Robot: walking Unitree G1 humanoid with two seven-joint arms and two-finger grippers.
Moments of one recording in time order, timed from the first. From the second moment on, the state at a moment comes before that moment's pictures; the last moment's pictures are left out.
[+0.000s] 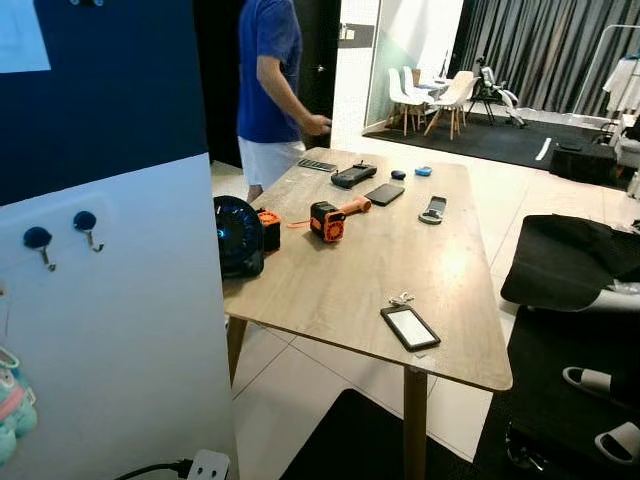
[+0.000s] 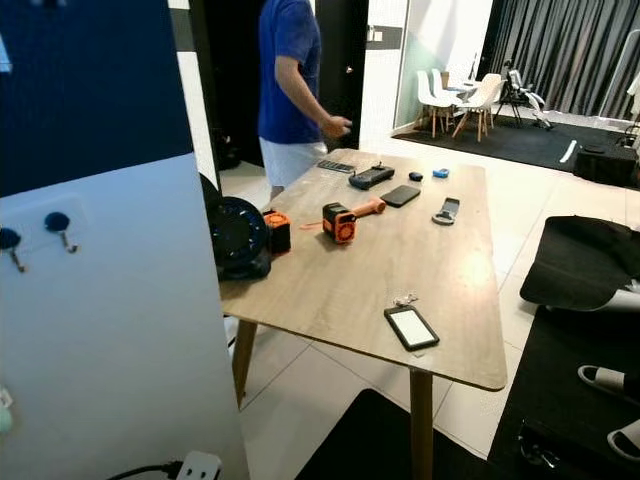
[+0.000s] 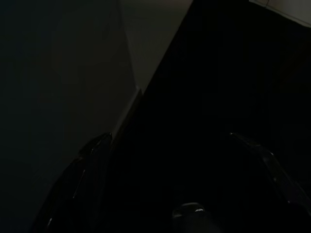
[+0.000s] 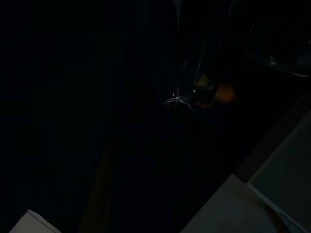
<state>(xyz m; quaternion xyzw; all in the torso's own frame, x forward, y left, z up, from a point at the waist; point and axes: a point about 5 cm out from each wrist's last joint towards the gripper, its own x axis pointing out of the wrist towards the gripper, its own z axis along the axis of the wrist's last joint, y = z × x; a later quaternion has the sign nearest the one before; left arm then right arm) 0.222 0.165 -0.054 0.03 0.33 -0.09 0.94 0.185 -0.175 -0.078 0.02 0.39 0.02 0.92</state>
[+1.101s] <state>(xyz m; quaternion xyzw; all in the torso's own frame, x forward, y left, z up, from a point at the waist) 0.221 0.162 -0.055 0.03 0.33 -0.10 0.94 0.185 -0.182 -0.078 0.01 0.39 0.02 0.92</state>
